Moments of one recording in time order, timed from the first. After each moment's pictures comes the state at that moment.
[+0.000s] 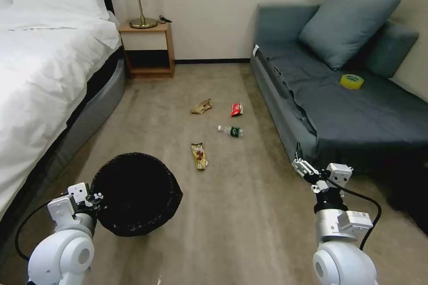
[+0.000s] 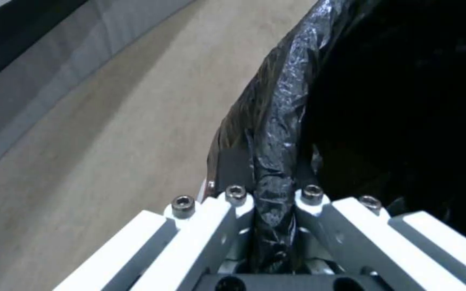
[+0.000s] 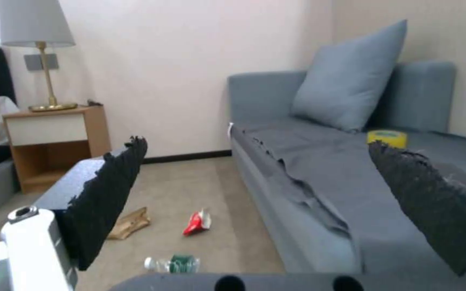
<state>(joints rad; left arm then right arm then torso) 1.49 -1.31 -0.77 -2.21 -0.63 0.74 -0.49 -1.55 1.43 0.54 2.22 0.15 0.03 0.20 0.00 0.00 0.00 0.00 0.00</state>
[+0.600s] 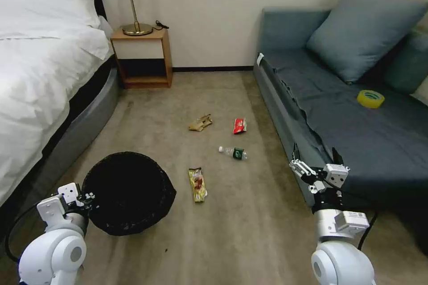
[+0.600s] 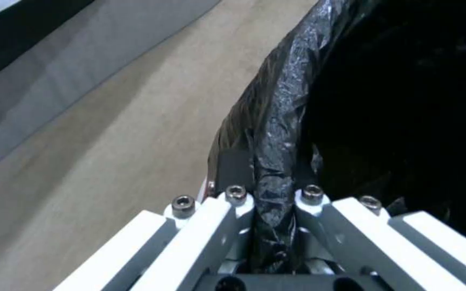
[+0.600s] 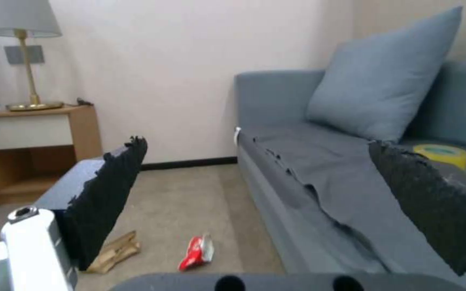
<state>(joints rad) 1.49 -1.32 -0.81 -2.20 -0.64 0.74 -0.49 -1.54 1.42 0.53 2.20 0.14 0.04 0.19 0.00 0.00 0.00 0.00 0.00</state>
